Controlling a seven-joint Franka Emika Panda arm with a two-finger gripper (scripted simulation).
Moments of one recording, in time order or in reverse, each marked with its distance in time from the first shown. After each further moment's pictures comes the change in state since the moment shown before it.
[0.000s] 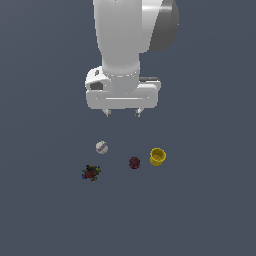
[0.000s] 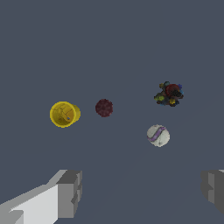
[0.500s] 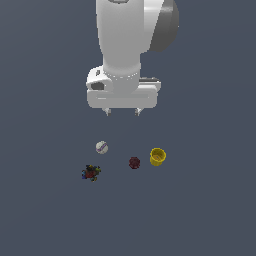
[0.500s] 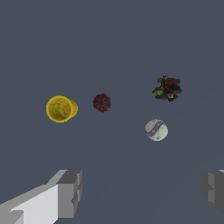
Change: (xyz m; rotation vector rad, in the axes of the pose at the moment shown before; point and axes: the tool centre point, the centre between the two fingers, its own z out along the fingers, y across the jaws) arm -0.008 0.001 0.003 -0.018 -0.028 0.006
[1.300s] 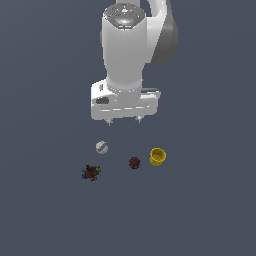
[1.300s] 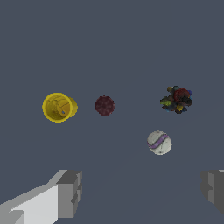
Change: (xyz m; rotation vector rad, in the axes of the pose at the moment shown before) arm 0.015 -0.004 0.027 -0.011 0.004 -0.127
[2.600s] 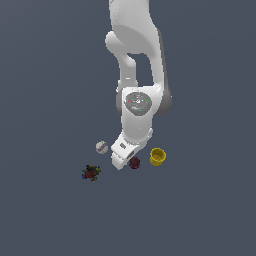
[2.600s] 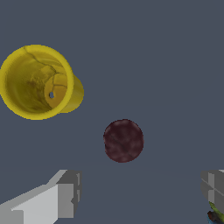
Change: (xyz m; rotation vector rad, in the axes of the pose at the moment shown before) arm 0.056 -0.031 0.159 -0.009 0.042 -0.690
